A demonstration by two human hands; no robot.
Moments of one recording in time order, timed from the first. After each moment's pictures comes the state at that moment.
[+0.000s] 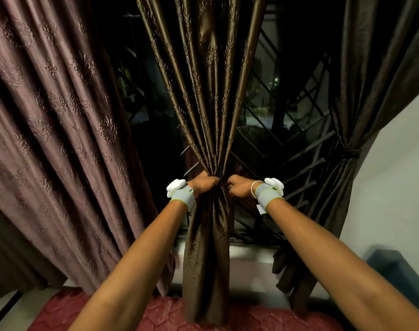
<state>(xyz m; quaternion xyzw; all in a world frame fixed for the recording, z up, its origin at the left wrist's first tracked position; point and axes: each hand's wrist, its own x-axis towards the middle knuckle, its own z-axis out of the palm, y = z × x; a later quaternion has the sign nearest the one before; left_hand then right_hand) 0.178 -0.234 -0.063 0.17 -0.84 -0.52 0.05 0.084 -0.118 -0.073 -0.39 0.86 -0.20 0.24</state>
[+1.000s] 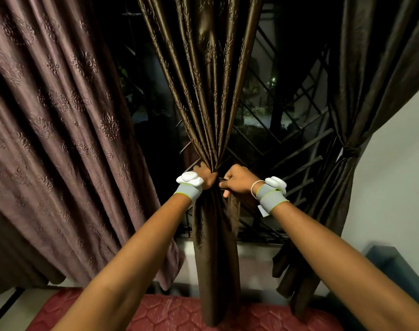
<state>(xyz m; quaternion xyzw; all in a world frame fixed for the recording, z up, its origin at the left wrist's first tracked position) 0.160 -0.253 -0.078 0.27 -0.94 -0.20 0.06 0.107 -0.108 -0.061 -0.37 0.89 -0.24 0.12</state>
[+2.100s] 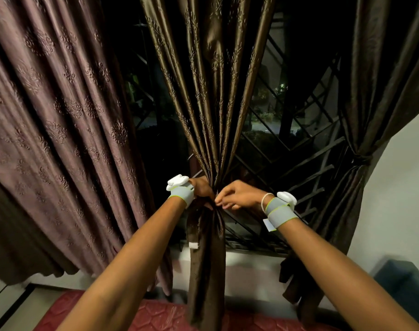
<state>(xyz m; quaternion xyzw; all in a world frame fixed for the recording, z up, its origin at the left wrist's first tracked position) 0.197 -0.260 -0.046 0.17 -0.91 -0.36 -0.11 0.130 -0.115 -0.061 -0.37 0.79 -0.36 0.33</state>
